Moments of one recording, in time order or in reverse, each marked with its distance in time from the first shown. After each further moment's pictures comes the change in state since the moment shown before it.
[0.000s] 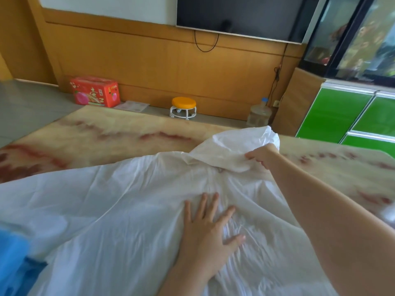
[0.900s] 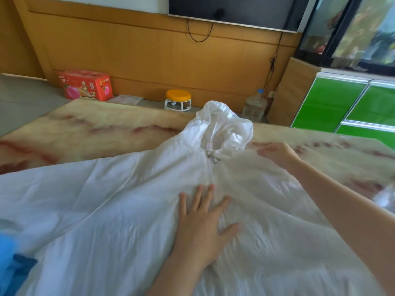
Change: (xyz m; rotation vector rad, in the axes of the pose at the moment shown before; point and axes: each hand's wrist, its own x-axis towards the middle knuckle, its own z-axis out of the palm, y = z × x) left_hand -0.002 0.002 -0.013 -0.096 -0.096 -0.026; right_hand -0.009 0.053 -0.038 -0.182 0.023 -0.422
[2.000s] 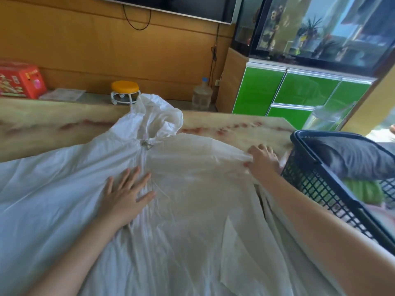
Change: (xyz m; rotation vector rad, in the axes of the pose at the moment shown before) left_hand 0.007 0.006 -0.015 0.077 -0.182 -0.056; right_hand -0.130 0.103 -0.107 -0.619 0.211 0.081
